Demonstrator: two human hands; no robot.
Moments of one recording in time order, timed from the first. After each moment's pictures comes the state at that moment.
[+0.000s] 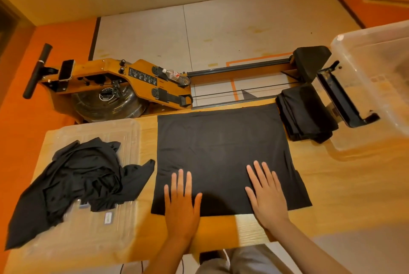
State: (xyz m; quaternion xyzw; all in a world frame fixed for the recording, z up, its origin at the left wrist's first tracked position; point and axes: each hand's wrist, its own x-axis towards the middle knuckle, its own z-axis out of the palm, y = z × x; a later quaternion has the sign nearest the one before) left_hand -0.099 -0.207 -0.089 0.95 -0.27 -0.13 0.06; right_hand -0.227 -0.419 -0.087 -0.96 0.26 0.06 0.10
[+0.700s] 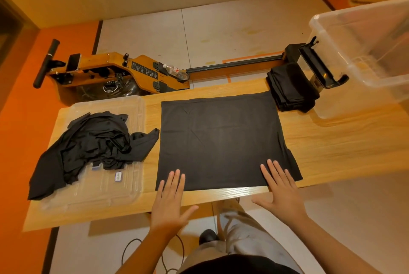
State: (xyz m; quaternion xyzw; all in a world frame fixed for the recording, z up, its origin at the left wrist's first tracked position) left_hand -0.155 -0.104 -0.093 0.91 -0.40 -0.12 0.00; right_hand -0.339 -0.395 -0.091 -0.96 0.24 0.09 0.10
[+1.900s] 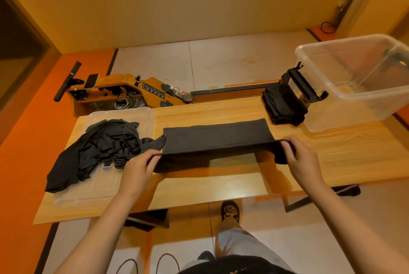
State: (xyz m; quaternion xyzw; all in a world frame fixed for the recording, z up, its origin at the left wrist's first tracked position) left_hand -0.088 -0.093 0.034 0.91 -0.29 -0.01 0.30; right_hand -0.310 -0.431 0.044 -0.89 0.28 -0.23 0.29
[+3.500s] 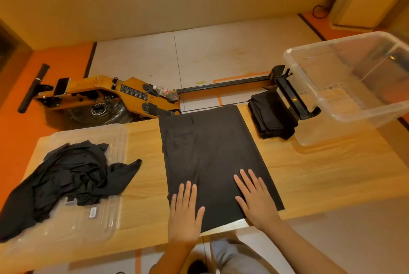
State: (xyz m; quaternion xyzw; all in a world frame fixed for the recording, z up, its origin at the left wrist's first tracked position) left_hand -0.172 -0.230 -0.072 0.93 -0.32 -0.20 0.06; right_hand -0.280 -0.431 -0.076 -0.97 0.22 0.08 0.11
